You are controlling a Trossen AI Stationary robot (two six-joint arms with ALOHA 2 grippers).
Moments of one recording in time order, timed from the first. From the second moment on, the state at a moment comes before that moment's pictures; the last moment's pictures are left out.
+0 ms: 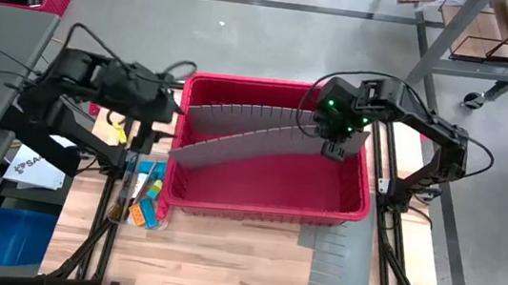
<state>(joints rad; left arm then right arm) -0.02 1.34 2.00 -1.57 -0.16 0.24 -0.26 1.55 1.89 -1.57 0.02 -0.05</state>
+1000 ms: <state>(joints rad) 0.03 1.57 1.80 -1.57 -0.13 -0.15 -0.27 1.55 1.89 -1.57 0.01 -0.09</state>
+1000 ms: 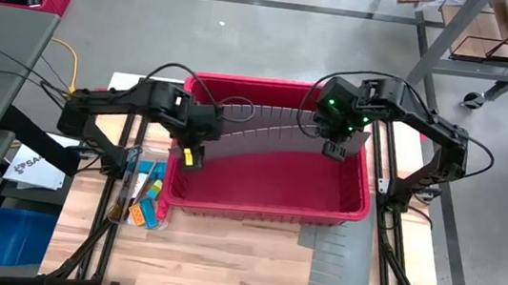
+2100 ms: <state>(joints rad) 0.08 1.54 2.10 -1.59 0.16 0.34 -0.20 1.43 2.08 -1.58 -0.21 0.10</state>
